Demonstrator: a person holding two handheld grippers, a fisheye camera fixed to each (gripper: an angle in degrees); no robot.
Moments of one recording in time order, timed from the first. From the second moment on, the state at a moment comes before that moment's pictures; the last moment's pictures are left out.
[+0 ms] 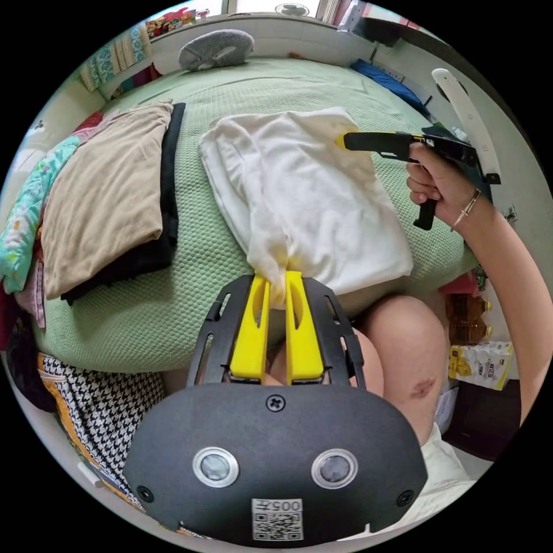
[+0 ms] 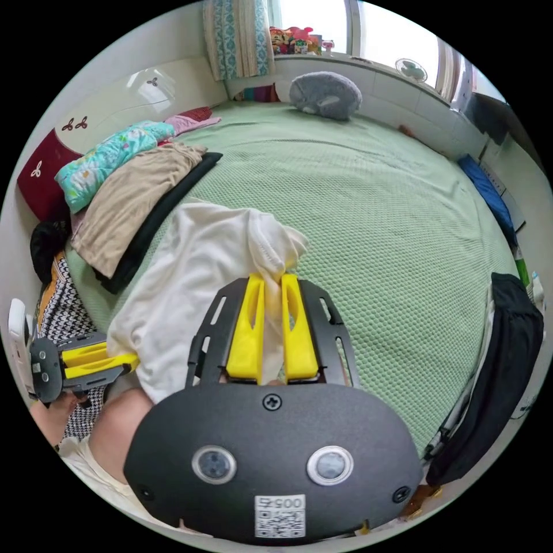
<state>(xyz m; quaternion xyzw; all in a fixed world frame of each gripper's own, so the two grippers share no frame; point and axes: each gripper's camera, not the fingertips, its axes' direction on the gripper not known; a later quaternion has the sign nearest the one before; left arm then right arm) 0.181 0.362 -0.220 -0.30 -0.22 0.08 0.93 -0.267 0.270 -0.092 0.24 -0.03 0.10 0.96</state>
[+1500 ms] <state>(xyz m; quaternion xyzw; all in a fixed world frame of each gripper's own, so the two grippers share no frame) 0.224 0.380 -0.219 -0.28 -0.21 0.16 0.92 -0.303 0.438 -0.054 0.24 0.05 0.13 0.96</state>
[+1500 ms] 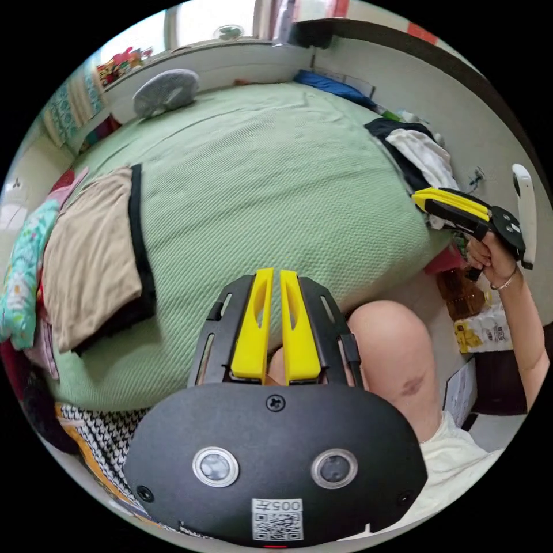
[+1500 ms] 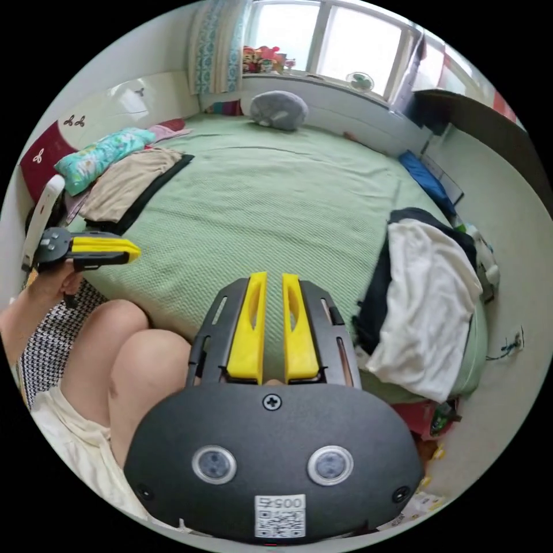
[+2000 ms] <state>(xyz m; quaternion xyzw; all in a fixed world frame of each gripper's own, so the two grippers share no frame) 0.138 0.402 -0.238 -0.30 -0.29 0.10 0.90 -0.368 0.374 0.042 0.16 0.04 0.17 0.97</state>
